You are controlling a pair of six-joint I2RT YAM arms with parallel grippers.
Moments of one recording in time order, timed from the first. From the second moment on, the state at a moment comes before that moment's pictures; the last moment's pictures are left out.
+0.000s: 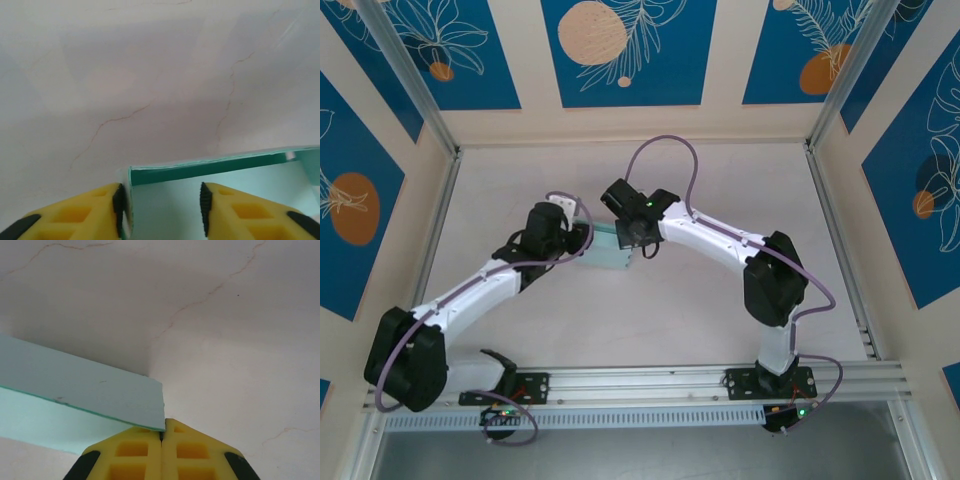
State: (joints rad) left arm -0.48 1.25 0.77 -0.13 -0.02 -0.23; right arm 0.84 1.89 1.63 -0.93 0.24 0.60
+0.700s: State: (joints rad) left arm -0.40 1.20 0.73 -0.10 0.11 -0.33; right arm 0.86 1.93 1.68 -0.91 0.25 0.56
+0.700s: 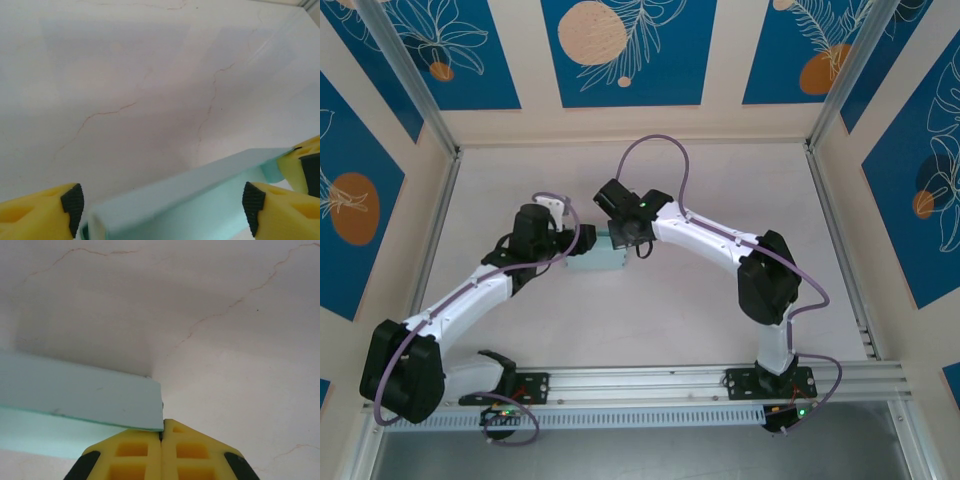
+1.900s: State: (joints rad) left arm -0.34 1.18 0.59 0.03 0.07 -0.64; right arm 0.91 1.96 1.71 -0.91 0.31 0.55
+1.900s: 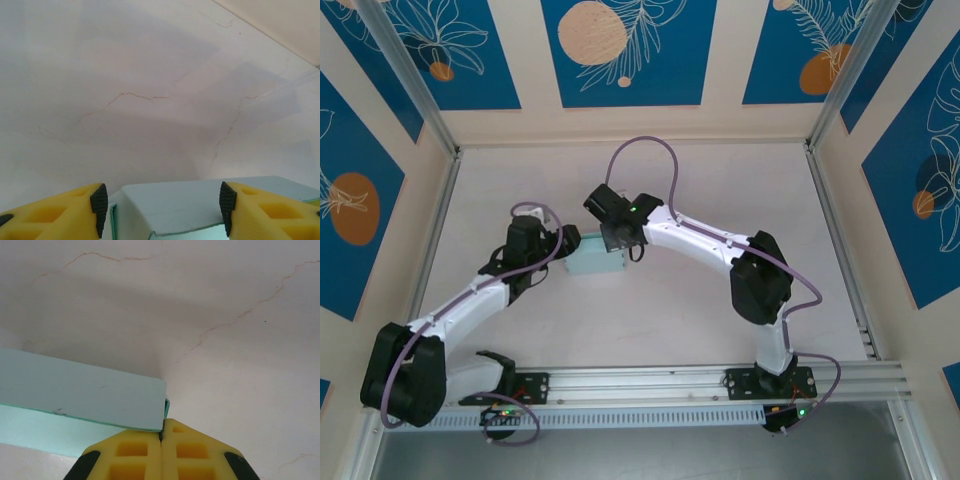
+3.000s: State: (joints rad) left arm -0.34 1.15 0.47 0.19 0.07 -0.72; right arm 0.94 1.97 1.71 -0.91 0.35 0.55
